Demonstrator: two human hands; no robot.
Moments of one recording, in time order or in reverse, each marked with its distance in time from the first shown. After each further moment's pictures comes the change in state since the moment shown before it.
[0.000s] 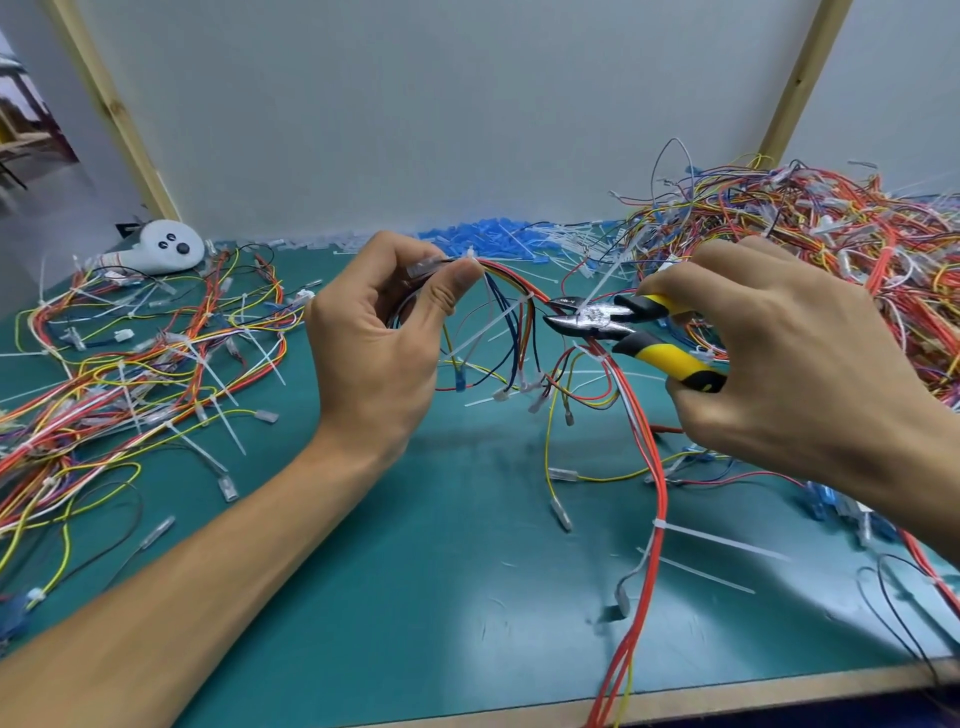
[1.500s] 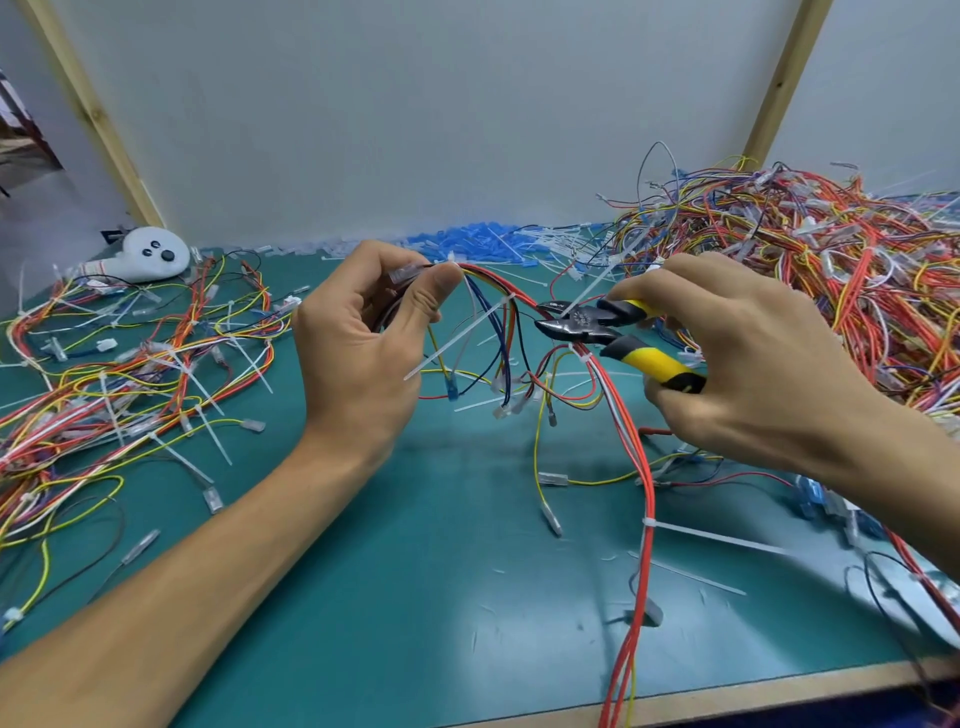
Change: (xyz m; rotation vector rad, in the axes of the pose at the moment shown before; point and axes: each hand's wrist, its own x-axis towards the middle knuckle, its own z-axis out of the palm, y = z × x) left_hand 0.003 -0.007 -0.001 0.002 -0.019 -0.044; right_hand 0.002 0.012 0.016 0.153 0.055 -0.061
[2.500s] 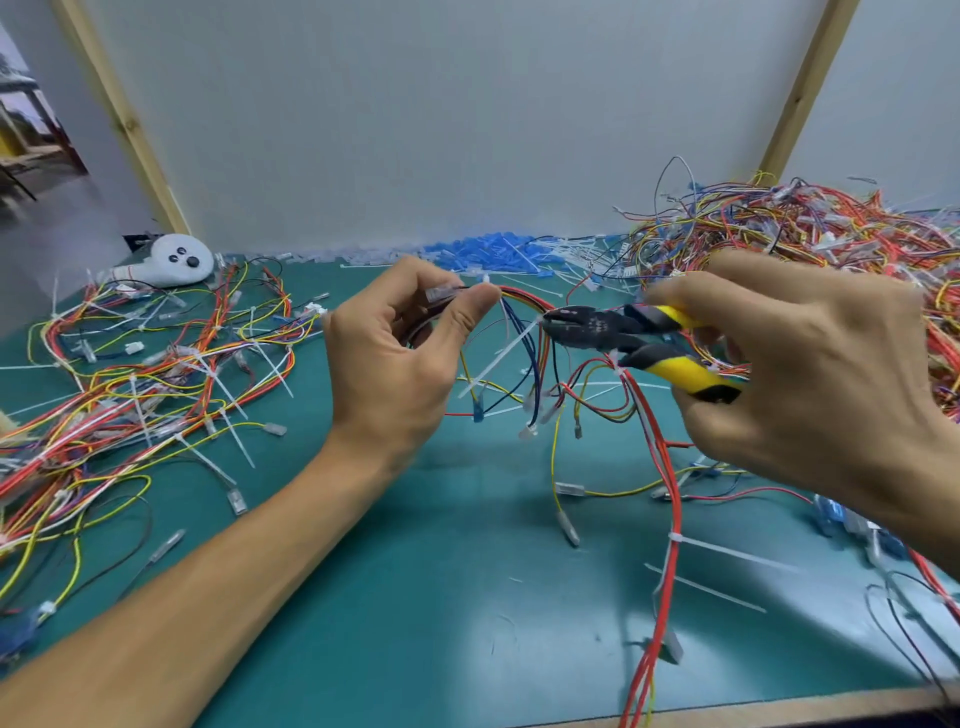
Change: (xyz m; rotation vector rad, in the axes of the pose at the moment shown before) left_hand -0.002 -0.001 -0.001 0.014 -0.034 0.011; right_hand 0.001 -0.019 -0.018 -0.188 0.159 -0.016
